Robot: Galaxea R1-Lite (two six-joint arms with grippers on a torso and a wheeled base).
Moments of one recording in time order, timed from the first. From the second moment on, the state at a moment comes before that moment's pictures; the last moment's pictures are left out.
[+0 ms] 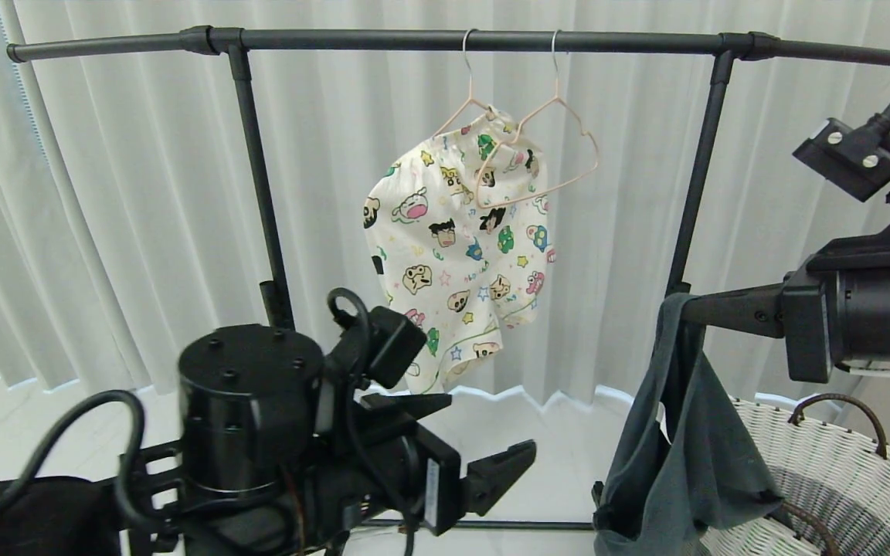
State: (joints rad) left arm -0.82 1.61 -0.61 -0.67 -0.11 -0.21; right arm 0.67 1.33 -1.14 0.21 0.20 0.12
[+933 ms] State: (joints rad) left arm -0.90 2.05 -0.82 -0.87 -0.21 -0.25; right arm 0.67 1.33 -1.14 0.21 0.23 0.13
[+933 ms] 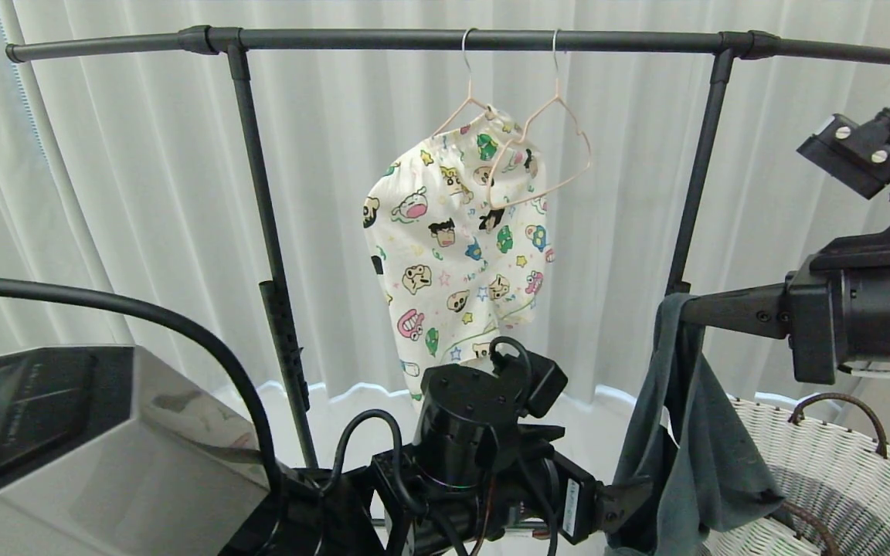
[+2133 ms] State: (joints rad) left arm -0.91 2.04 -0.78 -0.87 0.11 -0.21; right arm 0.61 1.31 -1.06 0.08 0.24 0.12
